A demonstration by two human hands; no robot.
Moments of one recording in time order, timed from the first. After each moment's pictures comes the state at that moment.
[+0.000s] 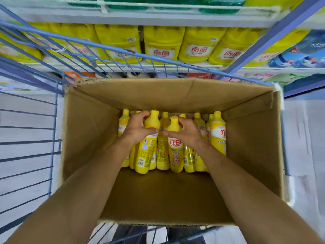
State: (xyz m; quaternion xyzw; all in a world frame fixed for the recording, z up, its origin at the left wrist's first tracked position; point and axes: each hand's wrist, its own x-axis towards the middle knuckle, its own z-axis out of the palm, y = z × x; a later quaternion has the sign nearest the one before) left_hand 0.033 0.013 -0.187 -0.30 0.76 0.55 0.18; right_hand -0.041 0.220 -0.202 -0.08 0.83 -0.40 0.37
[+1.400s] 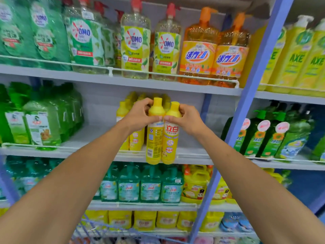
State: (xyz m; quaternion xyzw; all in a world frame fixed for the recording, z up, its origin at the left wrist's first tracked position) left_hand -0.150 -0.023 0.515 0.03 0.83 0.51 -0.23; right_hand -0.244 0.168 0.513 -0.39 0.78 -0.49 -0.05
